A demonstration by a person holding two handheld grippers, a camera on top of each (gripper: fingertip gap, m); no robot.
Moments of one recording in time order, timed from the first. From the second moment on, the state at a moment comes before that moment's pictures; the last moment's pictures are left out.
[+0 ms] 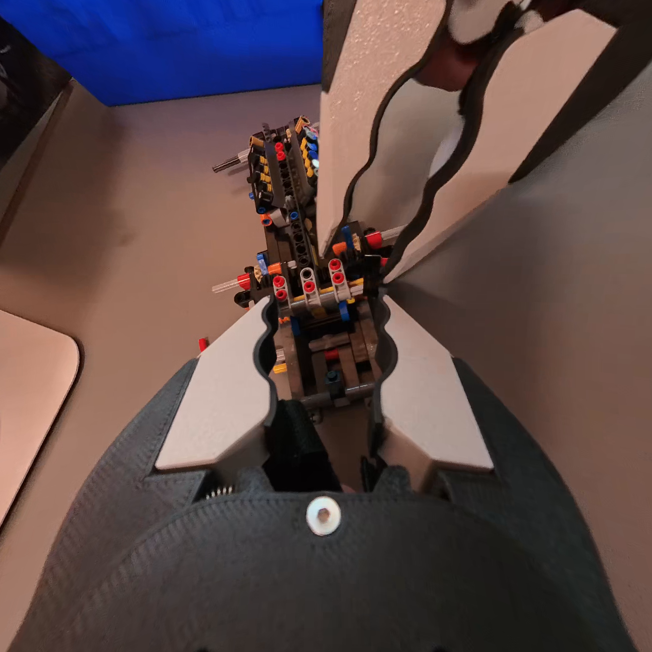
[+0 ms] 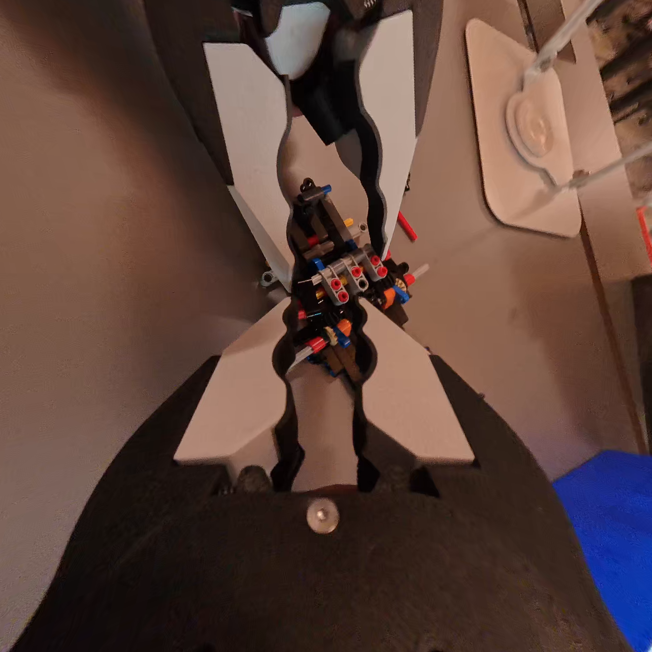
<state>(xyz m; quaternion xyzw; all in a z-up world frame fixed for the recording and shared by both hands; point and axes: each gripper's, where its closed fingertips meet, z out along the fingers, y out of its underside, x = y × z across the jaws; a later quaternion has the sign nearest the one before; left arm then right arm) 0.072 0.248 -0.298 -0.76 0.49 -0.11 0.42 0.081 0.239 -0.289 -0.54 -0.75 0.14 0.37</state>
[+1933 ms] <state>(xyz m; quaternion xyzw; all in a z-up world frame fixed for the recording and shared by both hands) 0.074 0.242 -0.299 -0.74 0.49 -0.11 0.45 0.091 0.230 -0.292 -0.61 -0.66 0.17 0.41</state>
